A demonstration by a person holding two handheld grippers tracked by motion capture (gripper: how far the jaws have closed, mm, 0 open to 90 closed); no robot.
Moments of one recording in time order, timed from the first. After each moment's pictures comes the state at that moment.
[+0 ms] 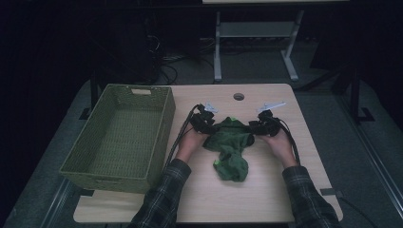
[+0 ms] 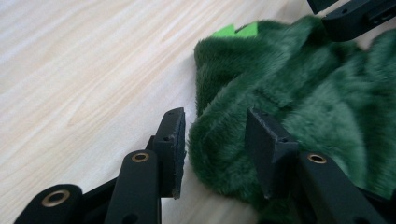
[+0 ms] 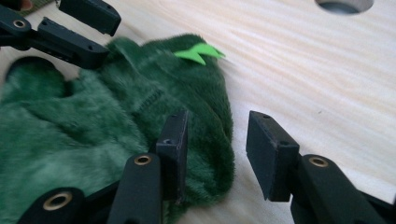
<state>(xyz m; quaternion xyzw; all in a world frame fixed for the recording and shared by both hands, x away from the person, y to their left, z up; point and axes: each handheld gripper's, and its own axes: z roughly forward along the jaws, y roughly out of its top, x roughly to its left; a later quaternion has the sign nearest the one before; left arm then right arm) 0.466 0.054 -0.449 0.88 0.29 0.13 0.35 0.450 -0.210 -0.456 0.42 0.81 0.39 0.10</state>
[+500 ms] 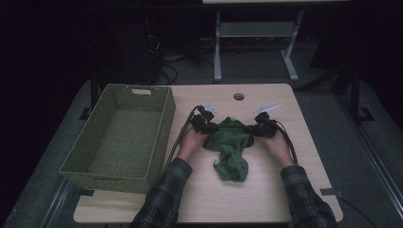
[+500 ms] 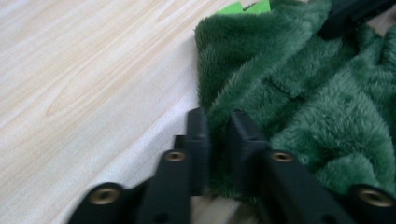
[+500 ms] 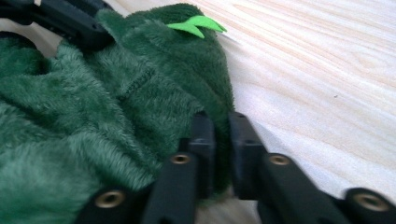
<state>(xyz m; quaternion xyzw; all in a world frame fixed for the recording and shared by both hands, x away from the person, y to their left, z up) 0.474 0.056 -0.462 0.89 0.30 0.09 0.34 0.455 -0.205 -0.470 0.42 0.83 0.36 0.09</state>
